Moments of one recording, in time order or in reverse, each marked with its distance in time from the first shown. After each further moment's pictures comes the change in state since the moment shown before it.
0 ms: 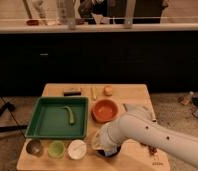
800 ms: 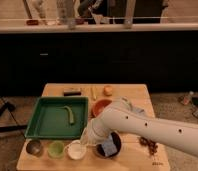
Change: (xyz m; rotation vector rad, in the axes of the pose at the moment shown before) arm -0.031 -0.014 0.030 -0.077 0.002 -0.041
